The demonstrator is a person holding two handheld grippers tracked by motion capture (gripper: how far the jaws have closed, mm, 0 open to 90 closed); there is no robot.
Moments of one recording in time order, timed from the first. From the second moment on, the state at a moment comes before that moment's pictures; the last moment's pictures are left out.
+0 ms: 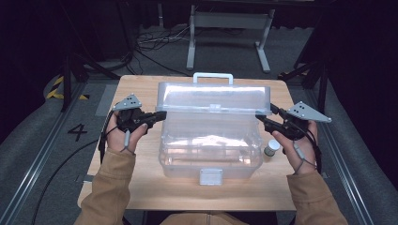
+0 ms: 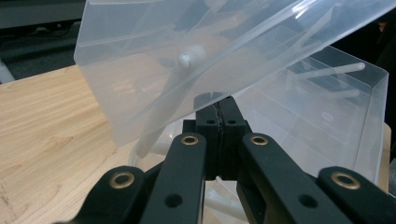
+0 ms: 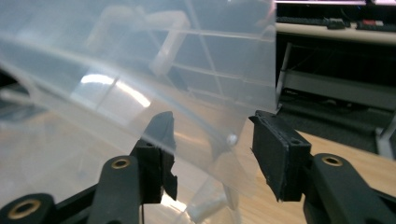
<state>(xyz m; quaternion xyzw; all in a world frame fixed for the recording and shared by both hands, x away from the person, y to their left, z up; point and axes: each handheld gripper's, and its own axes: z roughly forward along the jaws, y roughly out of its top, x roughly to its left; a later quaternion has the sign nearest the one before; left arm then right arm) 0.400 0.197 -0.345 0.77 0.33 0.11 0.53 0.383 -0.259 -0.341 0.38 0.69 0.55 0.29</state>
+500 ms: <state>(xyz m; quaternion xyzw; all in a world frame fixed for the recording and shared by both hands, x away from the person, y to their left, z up) 0.393 0.201 -0.346 0.77 0.34 0.11 0.53 0.381 -0.252 -0.337 0.39 0.65 0.55 0.34</state>
